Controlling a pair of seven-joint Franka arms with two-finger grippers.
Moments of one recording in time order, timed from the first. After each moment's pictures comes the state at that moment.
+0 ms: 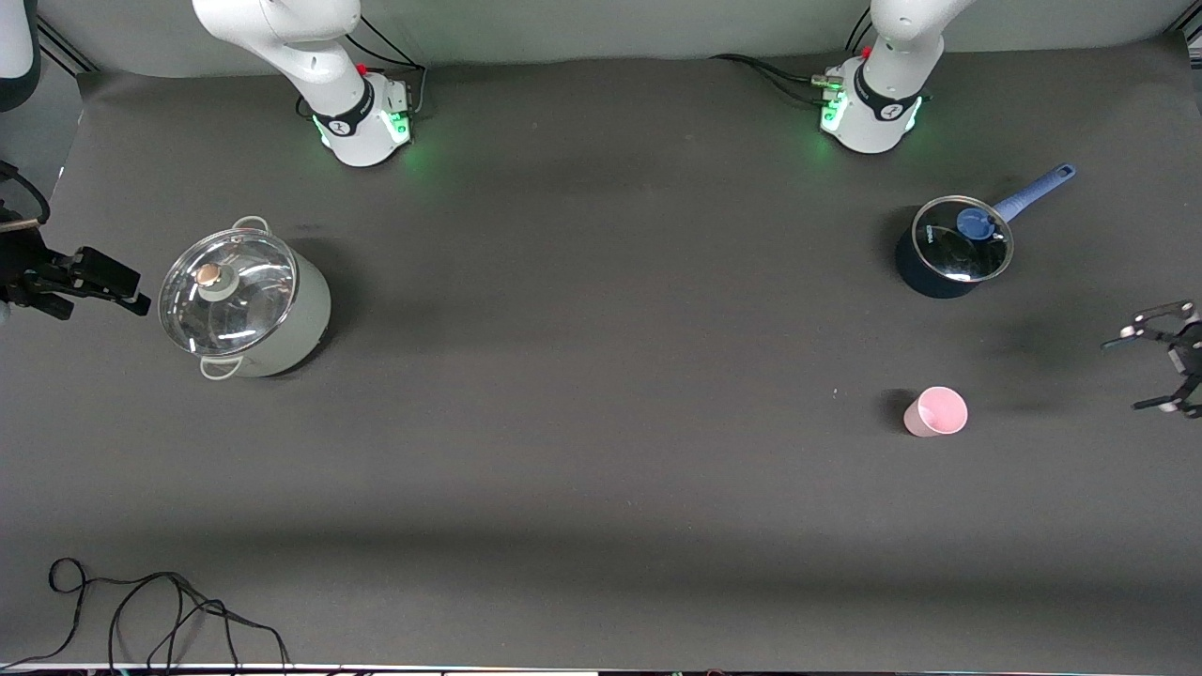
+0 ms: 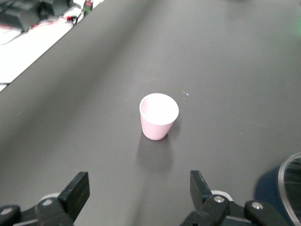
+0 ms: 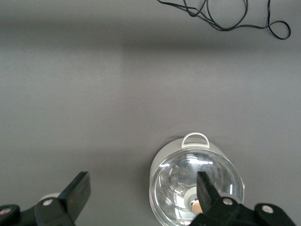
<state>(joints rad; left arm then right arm) 0.67 0.58 -0.11 -1.57 -0.72 1.72 2.11 0.01 0.00 -0.08 -1.63 0.03 1.71 -0.08</state>
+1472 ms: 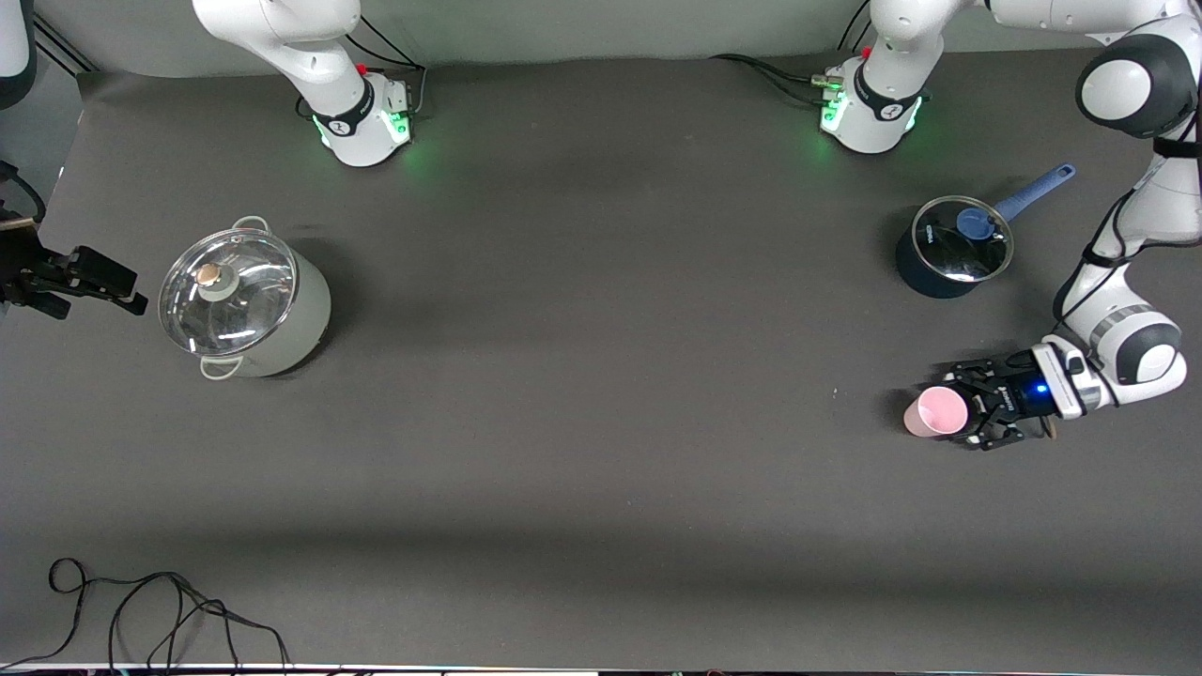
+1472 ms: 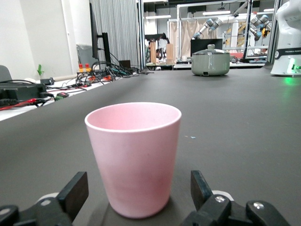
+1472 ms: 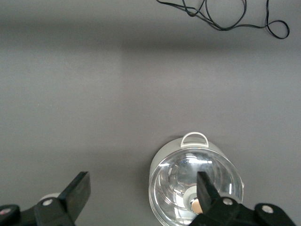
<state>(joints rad) 0.63 1.05 -0.20 -1.54 -1.11 1.65 2.61 0.01 0.00 -0.09 -1.63 0.03 1.70 -0.08</state>
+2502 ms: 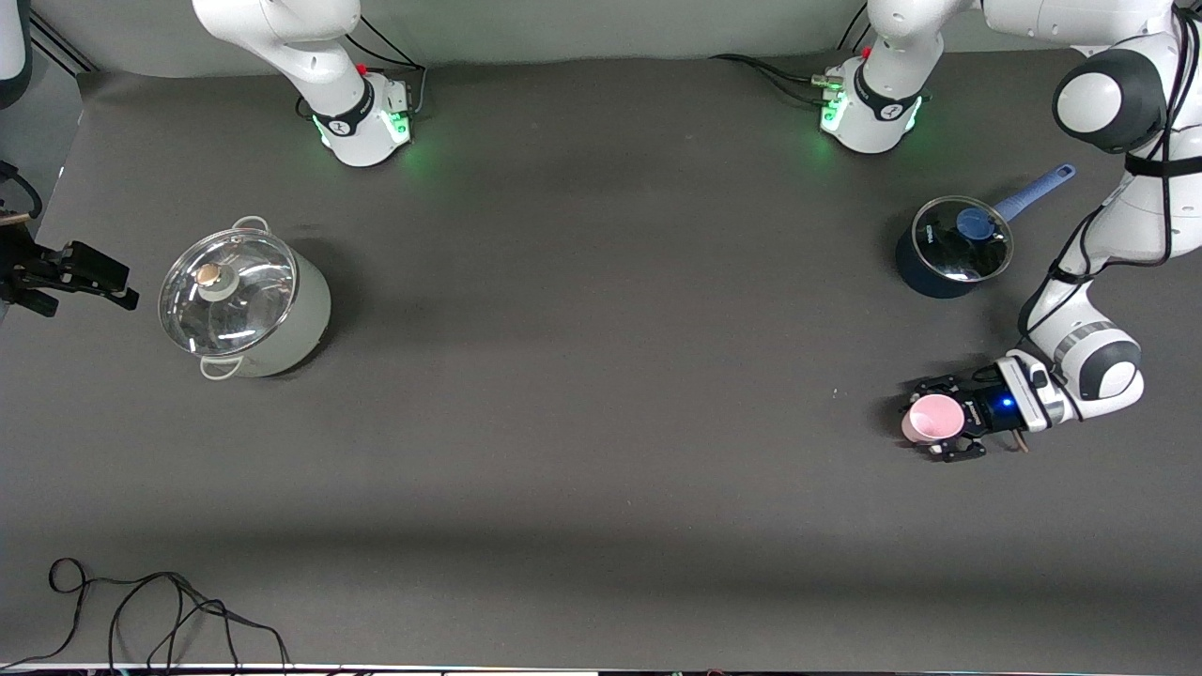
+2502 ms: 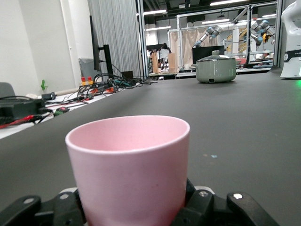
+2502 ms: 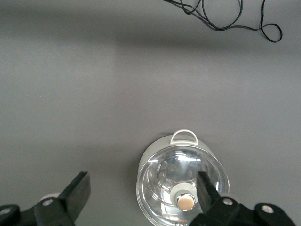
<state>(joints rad) 0.55 1.08 -0.22 -1.53 -1.20 1.67 2.66 0.01 0.00 -0.10 -1.62 0.00 1.69 -0.13</state>
